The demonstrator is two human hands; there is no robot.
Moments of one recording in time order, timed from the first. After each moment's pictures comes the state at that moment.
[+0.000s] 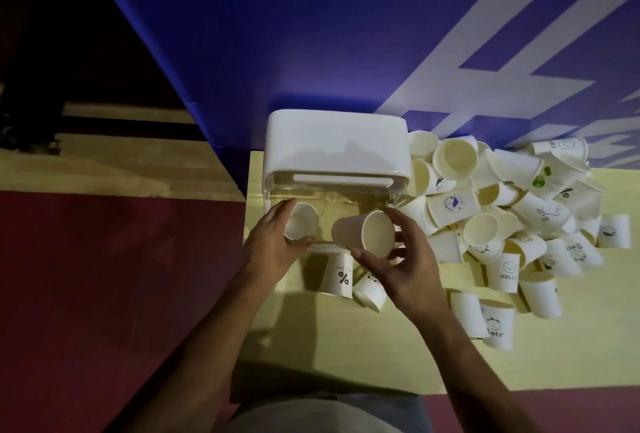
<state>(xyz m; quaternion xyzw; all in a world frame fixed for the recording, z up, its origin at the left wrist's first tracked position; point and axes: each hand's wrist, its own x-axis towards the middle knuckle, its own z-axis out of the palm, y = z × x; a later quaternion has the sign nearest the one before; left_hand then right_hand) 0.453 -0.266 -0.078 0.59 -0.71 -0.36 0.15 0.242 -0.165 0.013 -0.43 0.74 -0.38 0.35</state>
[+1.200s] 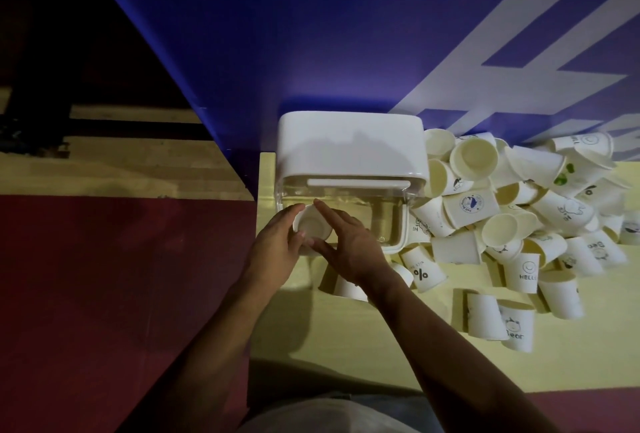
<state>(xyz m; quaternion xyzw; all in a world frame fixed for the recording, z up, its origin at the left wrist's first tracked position) 0.475 -0.273 -0.074 0.55 -0.69 -0.43 0.17 0.297 -0.235 -0.064 -0.62 0.70 -0.13 0.33</state>
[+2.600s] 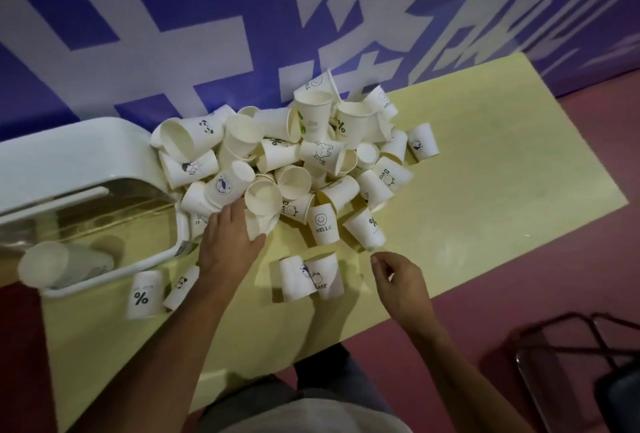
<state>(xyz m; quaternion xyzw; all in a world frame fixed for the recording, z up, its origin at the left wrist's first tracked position) 0.142 -0.151 -0.078 0.50 -0.85 -0.17 0.00 -0.067 0.088 -0.066 -0.30 0.87 -0.27 0.27</state>
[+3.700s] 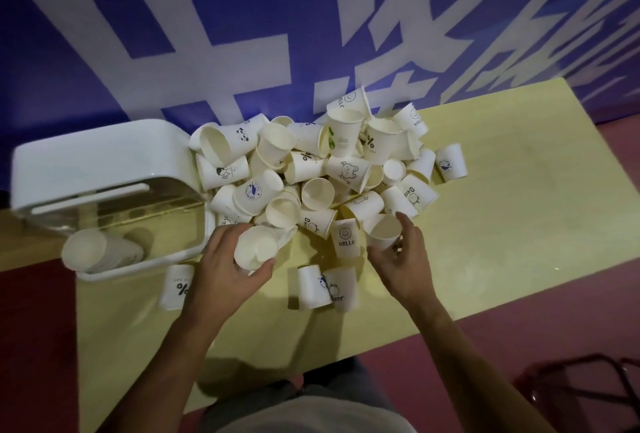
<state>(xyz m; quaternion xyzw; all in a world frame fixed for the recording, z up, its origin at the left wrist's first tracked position) 0.195 -0.124 -0.023 0.49 -0.77 -0.35 0.20 -0.081 0.023 -0.052 -0.33 0.82 -0.40 0.26</state>
